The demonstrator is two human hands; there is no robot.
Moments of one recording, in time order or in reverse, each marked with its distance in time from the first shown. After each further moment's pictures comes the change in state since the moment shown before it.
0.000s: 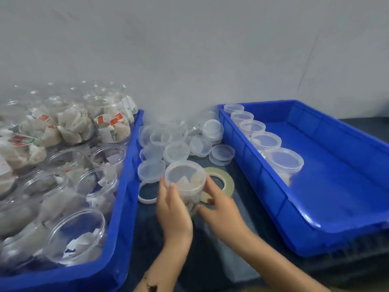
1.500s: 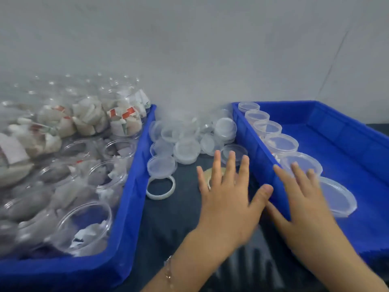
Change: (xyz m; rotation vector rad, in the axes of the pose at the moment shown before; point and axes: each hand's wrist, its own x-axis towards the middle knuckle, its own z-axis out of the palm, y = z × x) left_hand -0.024 0.042 0.041 1.128 -0.650 0.496; right_hand -0.034 -0.028 -0.091 -0.803 0.240 0.048
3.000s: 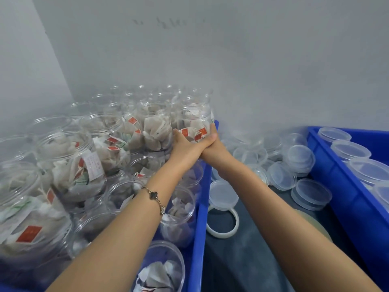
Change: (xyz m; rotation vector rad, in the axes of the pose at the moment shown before) left_hand 0.124 -0.242 -0.111 -0.748 0.437 -0.625; right_hand 0.214 -0.235 0.168 1.138 -0.467 -0.202
